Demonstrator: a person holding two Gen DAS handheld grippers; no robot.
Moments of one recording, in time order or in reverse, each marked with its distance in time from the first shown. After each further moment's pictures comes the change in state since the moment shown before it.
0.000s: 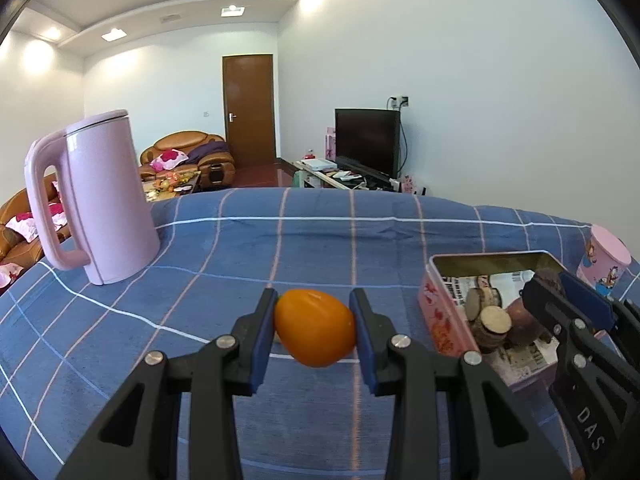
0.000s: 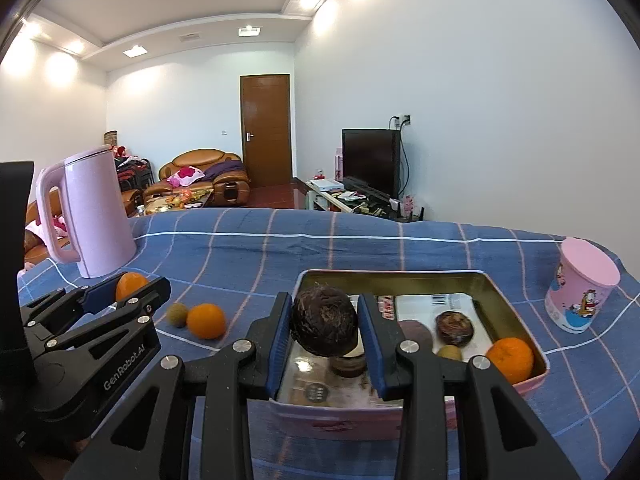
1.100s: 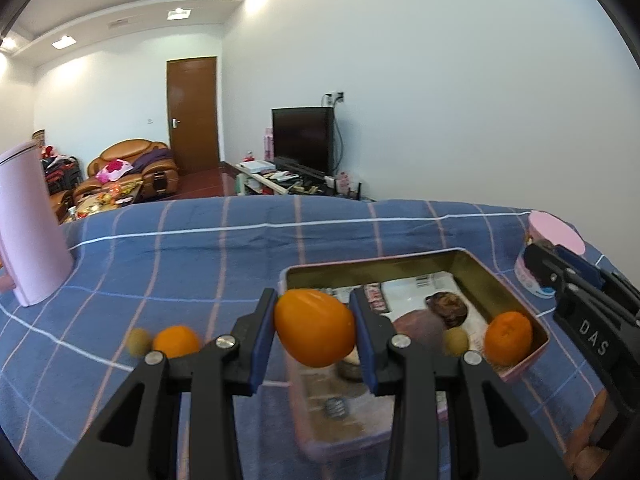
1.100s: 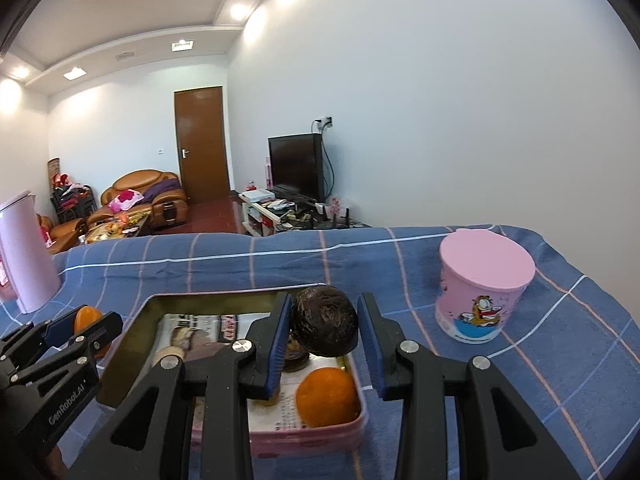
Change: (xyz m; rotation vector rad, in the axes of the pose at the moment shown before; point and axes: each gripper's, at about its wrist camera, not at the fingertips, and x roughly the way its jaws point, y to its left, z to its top) left arm 0.014 -0.099 0.009 0.071 0.009 -0.191; right arm -0.005 -0.122 0.005 0.118 -0.022 -0.208
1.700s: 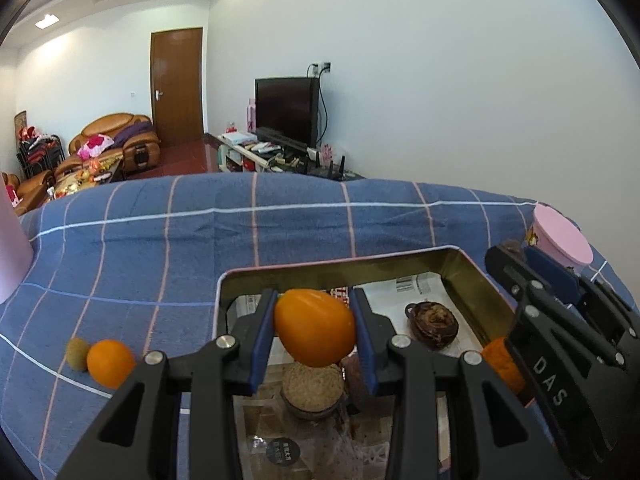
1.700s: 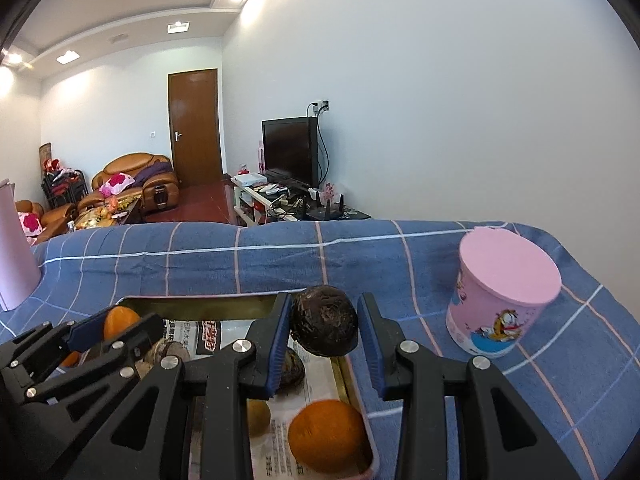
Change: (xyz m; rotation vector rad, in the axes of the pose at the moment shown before) left arm 0.049 -0.020 0.016 -0.023 0.121 -0.052; right arm 0.046 0.012 0.010 -0.039 0.072 -0.013
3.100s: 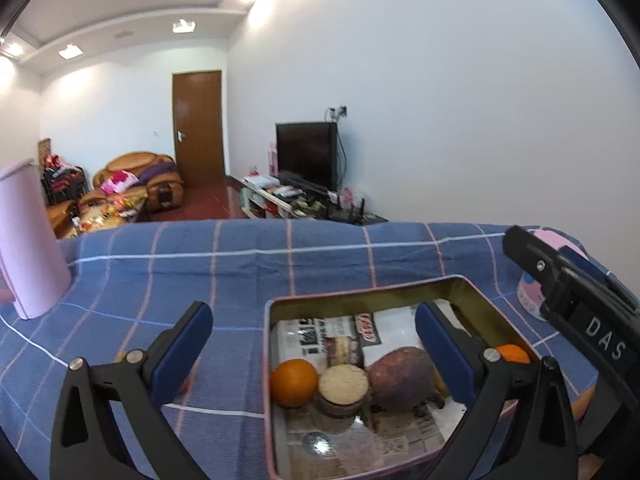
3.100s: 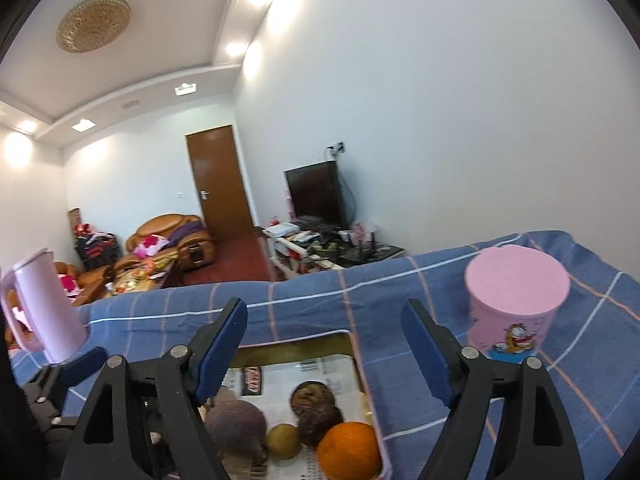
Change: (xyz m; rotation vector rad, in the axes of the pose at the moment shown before) left arm -0.049 0.005 -0.013 0.024 -0.204 0.105; right arm -0.023 -0.018 0.003 0.160 -0.177 0.118
